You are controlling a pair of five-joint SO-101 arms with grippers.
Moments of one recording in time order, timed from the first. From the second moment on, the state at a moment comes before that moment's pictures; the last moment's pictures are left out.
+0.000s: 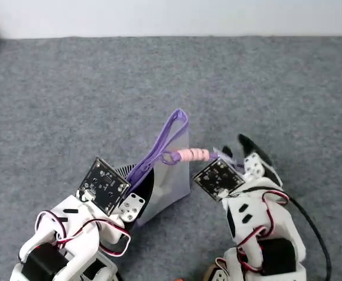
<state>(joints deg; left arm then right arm) 32.1 -83.7 52.2 71.9 -1.1 -9.8 -89.2 62.8 60.4 38.7</state>
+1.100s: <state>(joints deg) 32.1 -83.7 52.4 71.9 -1.1 -39.4 -90.1 45.1 90.7 16.3</state>
